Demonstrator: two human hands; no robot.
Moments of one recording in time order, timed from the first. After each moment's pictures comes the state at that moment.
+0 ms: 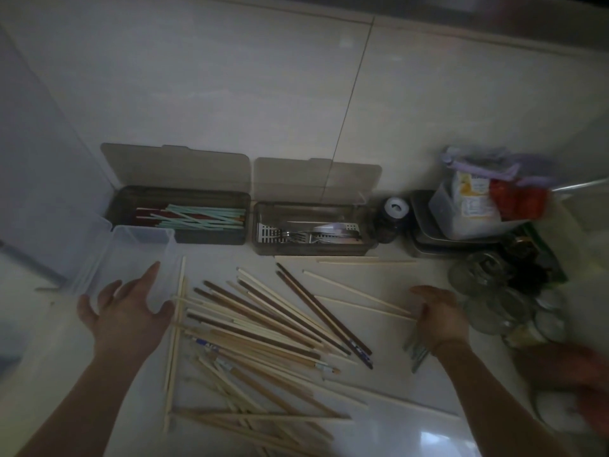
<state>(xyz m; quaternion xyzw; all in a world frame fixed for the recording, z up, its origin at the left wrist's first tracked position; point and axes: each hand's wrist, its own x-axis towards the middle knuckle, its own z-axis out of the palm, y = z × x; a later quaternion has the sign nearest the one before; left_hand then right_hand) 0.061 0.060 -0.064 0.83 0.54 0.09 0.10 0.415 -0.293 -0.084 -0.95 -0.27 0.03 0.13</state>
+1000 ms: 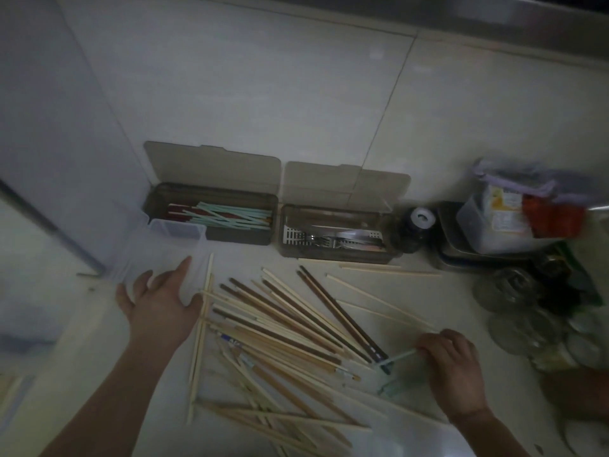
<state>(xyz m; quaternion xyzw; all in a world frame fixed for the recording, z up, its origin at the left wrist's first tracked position) 0.059 0.061 -0.059 0.83 0.54 0.08 0.11 0.349 -0.315 -0.088 -0.86 -0.48 -0.10 0.16</state>
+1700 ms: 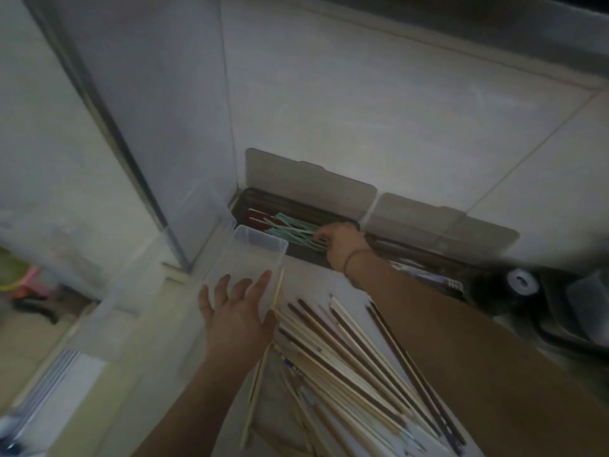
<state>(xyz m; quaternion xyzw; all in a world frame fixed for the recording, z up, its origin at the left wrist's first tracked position) 0.056 0.062 -0.069 0.83 0.52 0.14 0.10 0.308 0.104 -0.042 -0.79 -0.59 0.18 0.07</state>
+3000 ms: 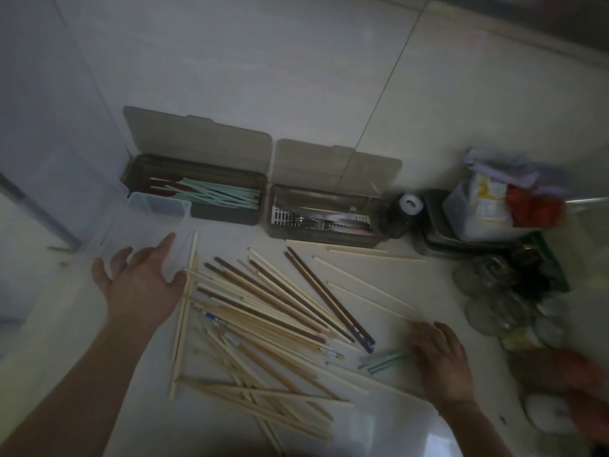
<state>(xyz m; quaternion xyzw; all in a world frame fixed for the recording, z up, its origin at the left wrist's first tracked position) 0.058 0.063 -0.065 0.83 0.53 0.11 0.11 0.341 -0.347 -0.093 -0.90 -0.41 -0.06 0.09</state>
